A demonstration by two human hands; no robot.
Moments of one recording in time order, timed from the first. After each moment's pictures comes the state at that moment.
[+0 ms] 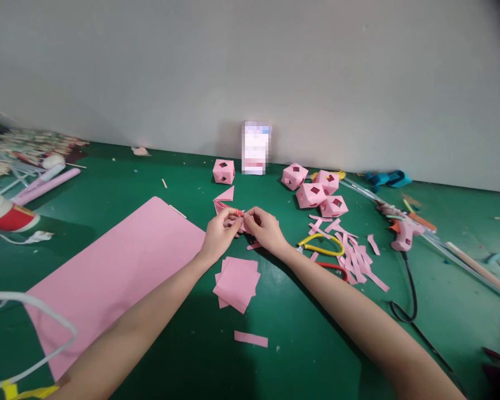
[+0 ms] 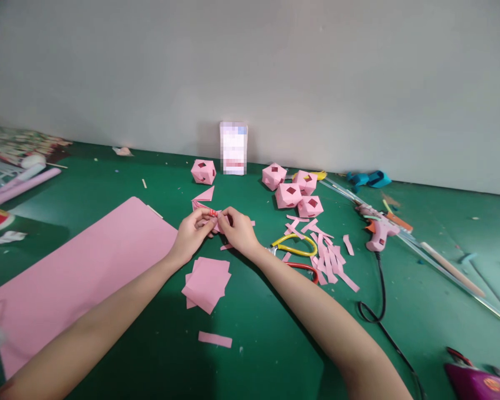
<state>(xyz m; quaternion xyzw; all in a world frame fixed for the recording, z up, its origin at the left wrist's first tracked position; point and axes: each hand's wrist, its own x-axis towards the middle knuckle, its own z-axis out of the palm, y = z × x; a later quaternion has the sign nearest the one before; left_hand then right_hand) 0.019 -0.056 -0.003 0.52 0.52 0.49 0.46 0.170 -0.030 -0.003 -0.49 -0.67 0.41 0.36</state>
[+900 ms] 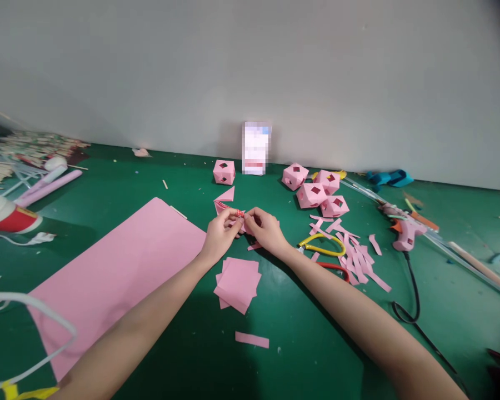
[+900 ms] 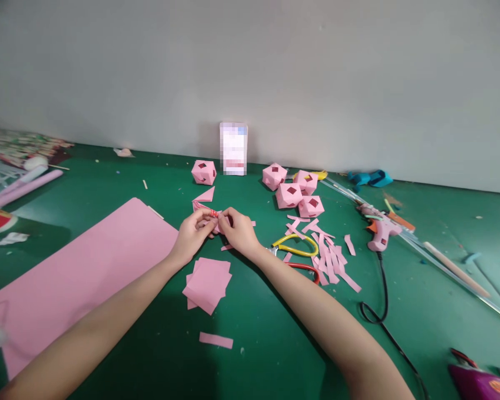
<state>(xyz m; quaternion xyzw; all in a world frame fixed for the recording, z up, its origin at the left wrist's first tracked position) 0.019 -0.056 -0.001 0.53 0.52 0.48 0.46 0.170 -0.031 -0.003 -0.50 -0.68 0.40 0.36</state>
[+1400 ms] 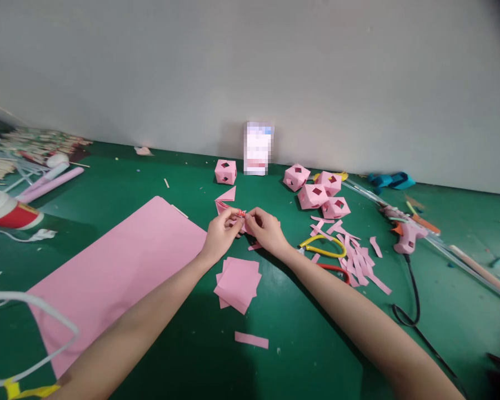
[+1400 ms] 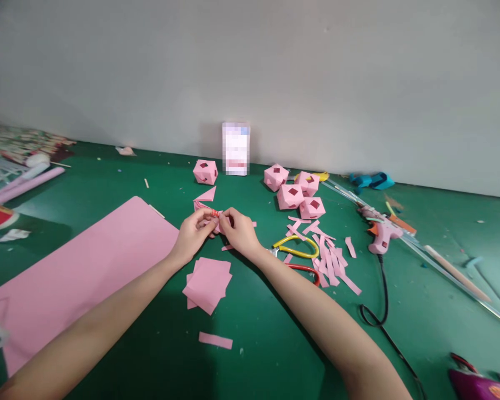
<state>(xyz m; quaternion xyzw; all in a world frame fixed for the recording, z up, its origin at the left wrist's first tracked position) 0.018 -0.055 -0.003 0.54 0.52 0.48 0.45 0.170 -0.031 -0.002 -0.50 -0.69 0.39 0.36</state>
